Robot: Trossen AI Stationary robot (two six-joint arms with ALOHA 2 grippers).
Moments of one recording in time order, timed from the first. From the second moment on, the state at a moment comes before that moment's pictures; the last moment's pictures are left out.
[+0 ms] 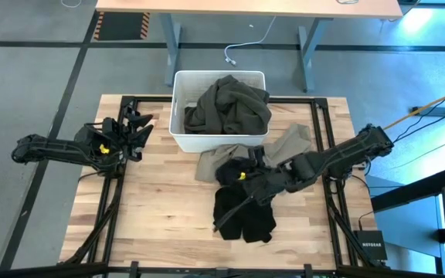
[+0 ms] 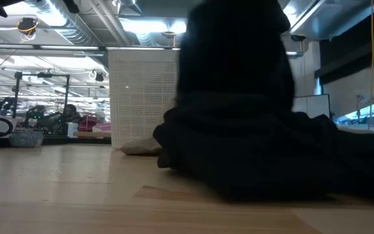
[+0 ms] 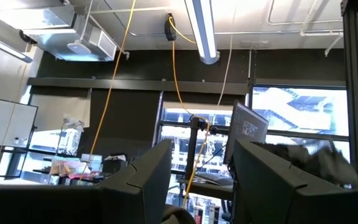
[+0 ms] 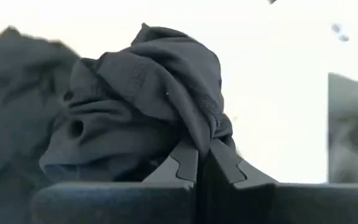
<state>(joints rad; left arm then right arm) -0.01 0.51 0.31 0.80 -0.29 0.03 0.40 1.58 1.49 -0.94 0.52 -0.14</state>
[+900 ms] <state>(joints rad) -0.01 0.51 0.31 0.80 -0.29 0.03 -0.08 1.63 1.91 -0.49 0.34 -0.41</state>
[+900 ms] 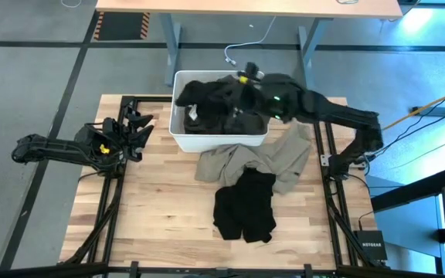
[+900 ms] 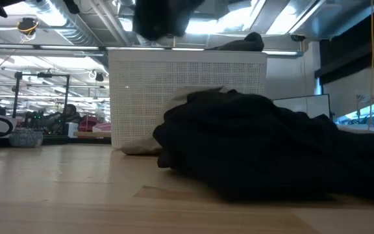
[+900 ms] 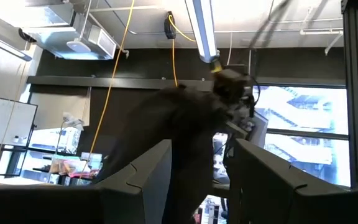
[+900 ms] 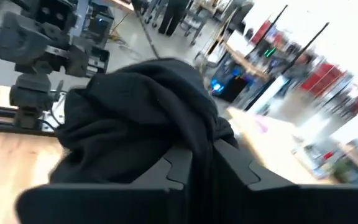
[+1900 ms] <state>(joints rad) -0.01 0.51 0.31 0.79 -0.29 0.00 -0.15 1.75 1.91 -0.71 0.65 -0.37</state>
